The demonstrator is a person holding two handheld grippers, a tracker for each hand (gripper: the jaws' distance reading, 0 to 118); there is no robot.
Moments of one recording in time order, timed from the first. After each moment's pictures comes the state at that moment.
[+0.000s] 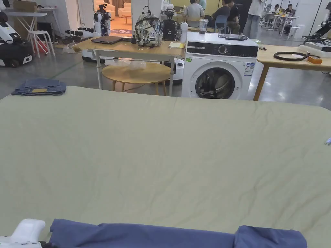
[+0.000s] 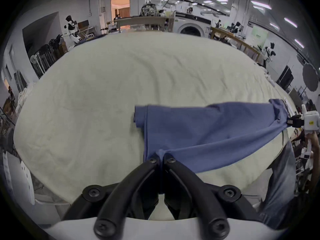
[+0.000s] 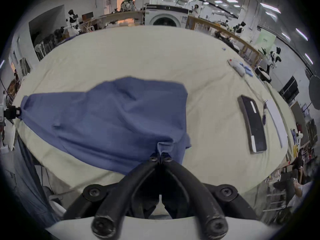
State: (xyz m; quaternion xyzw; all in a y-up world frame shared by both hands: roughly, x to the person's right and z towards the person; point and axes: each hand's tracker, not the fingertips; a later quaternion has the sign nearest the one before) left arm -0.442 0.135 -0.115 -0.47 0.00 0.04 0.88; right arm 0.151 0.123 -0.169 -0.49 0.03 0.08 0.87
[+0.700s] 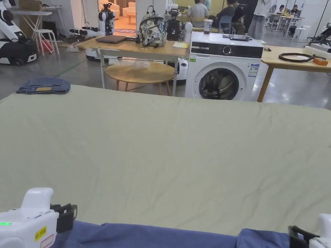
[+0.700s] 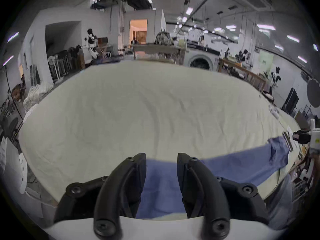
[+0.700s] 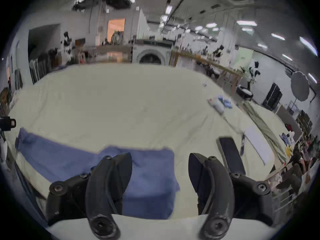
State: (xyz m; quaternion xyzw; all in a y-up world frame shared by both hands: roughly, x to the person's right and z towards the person) left arm -0.417 0.192 -0.136 -0.31 0.05 0.07 0.95; right arm 0.116 0.199 -0.187 -0.29 -0.02 0.06 0.96
